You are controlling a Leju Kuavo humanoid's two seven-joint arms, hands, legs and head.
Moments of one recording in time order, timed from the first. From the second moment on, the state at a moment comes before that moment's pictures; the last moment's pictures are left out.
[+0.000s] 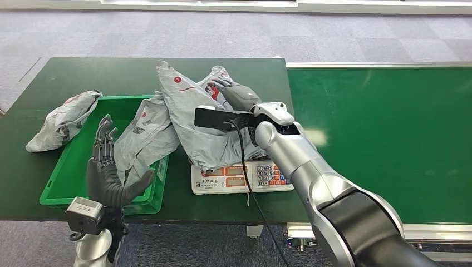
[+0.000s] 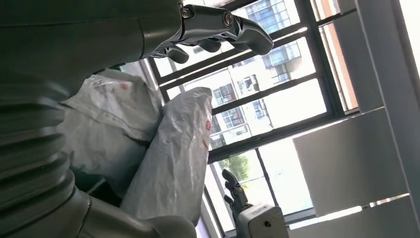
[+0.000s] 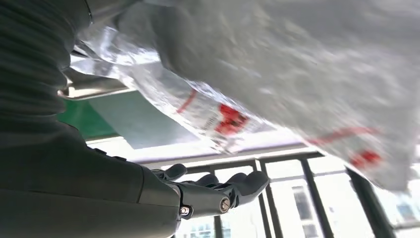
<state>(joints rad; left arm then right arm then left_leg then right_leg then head) -0.09 -0.16 -0.03 -1.53 -0.23 0.09 -0.62 -0.97 0.23 0.51 -0.43 0.90 0.14 -0.28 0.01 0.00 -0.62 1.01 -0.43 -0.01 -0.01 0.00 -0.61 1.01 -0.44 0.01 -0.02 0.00</state>
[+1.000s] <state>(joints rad) -0.77 -0.31 -0.48 -0.86 -0.68 0.21 -0.11 -0.46 0.20 0.11 -1.37 0.34 -0.70 -0.70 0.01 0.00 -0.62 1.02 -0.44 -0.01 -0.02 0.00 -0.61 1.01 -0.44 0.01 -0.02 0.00</state>
